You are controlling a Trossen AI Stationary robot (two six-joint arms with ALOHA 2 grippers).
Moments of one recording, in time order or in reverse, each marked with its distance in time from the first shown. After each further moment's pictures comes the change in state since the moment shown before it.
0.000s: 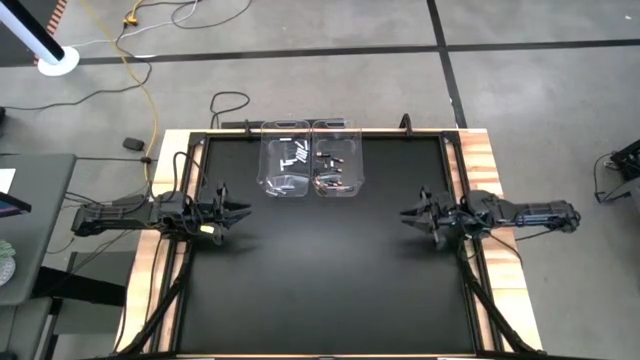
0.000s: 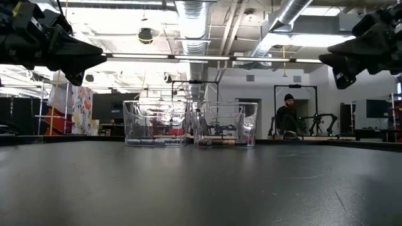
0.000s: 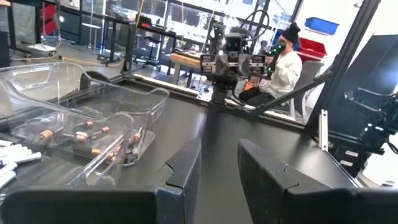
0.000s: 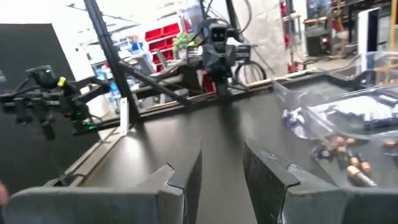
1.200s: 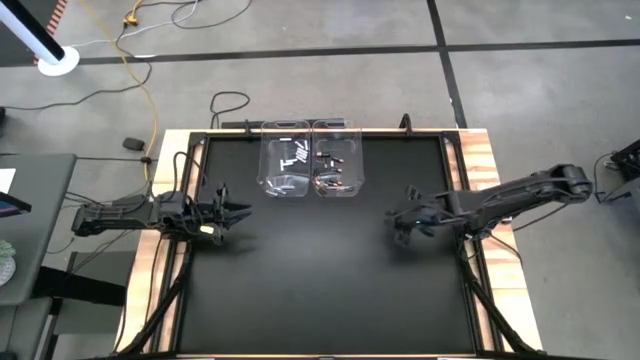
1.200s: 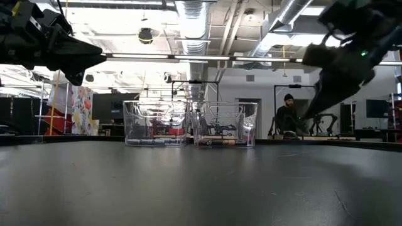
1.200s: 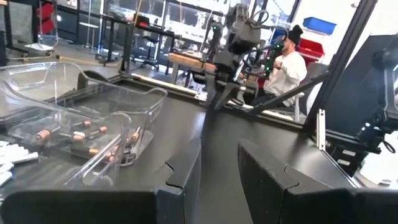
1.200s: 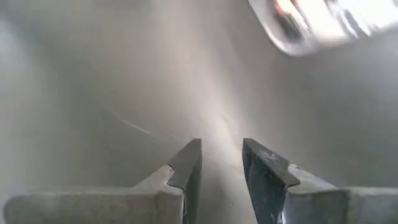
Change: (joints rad) left arm 0.000 0.000 0.000 0.009 0.004 0.000; right arm 0.086 0.973 0.416 -0.276 0.274 0.076
